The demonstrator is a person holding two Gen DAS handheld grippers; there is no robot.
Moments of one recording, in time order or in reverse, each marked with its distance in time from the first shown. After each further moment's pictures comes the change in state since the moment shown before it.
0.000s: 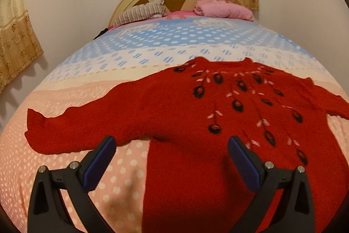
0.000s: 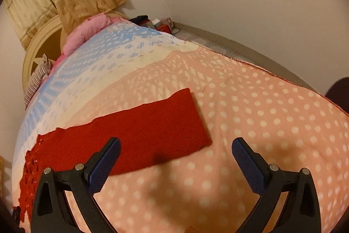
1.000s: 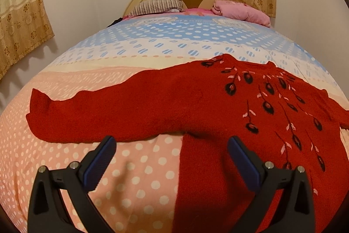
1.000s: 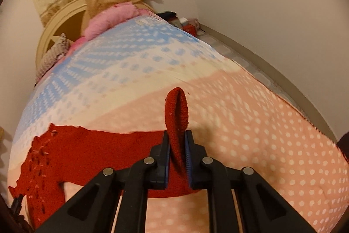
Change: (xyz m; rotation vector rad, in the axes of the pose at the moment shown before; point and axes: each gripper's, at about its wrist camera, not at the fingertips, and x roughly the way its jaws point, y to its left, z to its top) left arm 0.018 0.042 -0.008 -0.113 0.021 0.022; right arm -0.012 0.089 0.038 -0.185 -0.004 0.074
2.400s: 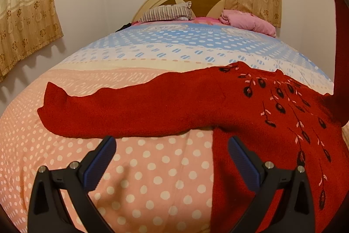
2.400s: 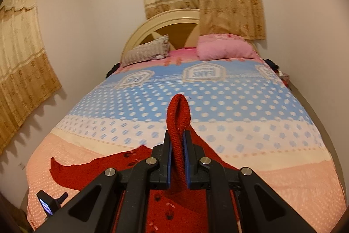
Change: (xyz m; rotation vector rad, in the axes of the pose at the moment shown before) left arm -0.010 0.040 -0.015 -0.037 -0.065 0.012; right arm -0.116 0.358 0.021 -0.419 -0.163 0.410
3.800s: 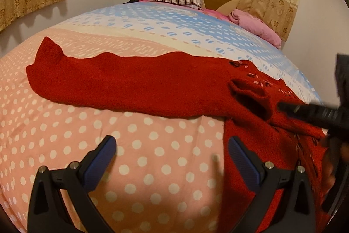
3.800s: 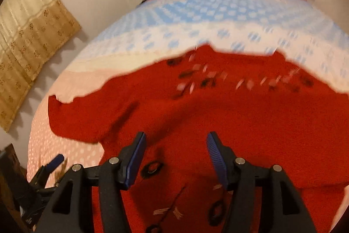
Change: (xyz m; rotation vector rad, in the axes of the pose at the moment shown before) left arm 0.017 0.030 -0.013 -0.207 0.112 -0.096; right arm 0.209 0.125 -0.193 -0.036 0.416 0.229
